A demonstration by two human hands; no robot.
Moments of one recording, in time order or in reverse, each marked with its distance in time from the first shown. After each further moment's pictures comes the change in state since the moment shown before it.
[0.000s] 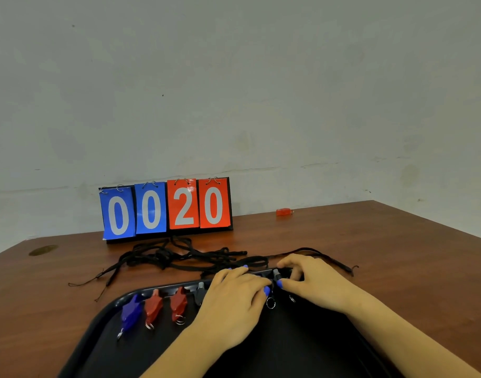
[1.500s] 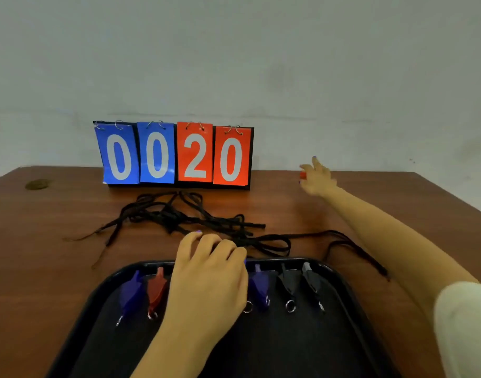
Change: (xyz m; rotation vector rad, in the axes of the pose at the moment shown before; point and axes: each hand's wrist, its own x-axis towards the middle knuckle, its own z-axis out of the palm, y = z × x) left_hand -0.005 -0.033 -0.031 0.240 0.236 -0.170; right_hand 0.243 0.069 -0.017 -0.371 0.009 0.285
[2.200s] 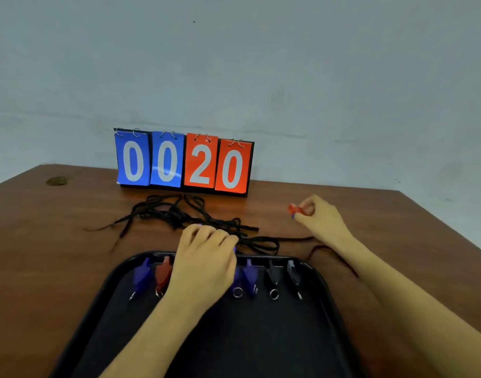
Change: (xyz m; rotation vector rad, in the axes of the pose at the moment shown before) left_hand -0.002 -0.003 -0.003 0.015 0.109 -0.008; right_hand -0.148 -0.004 -0.029 0.438 0.148 -0.123
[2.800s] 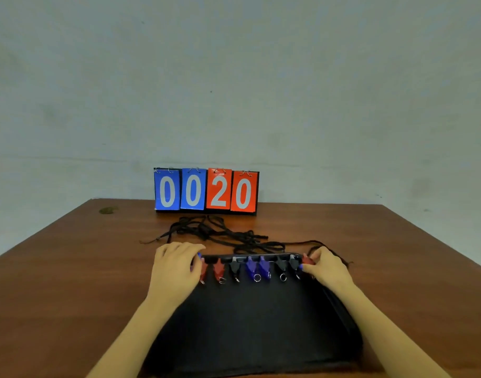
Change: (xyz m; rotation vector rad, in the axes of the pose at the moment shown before) left_hand -0.066 -0.070 -0.067 -0.134 0.005 -0.216; right_hand -0.130 -0.021 -0.003 -0.114 -0.097 0.297
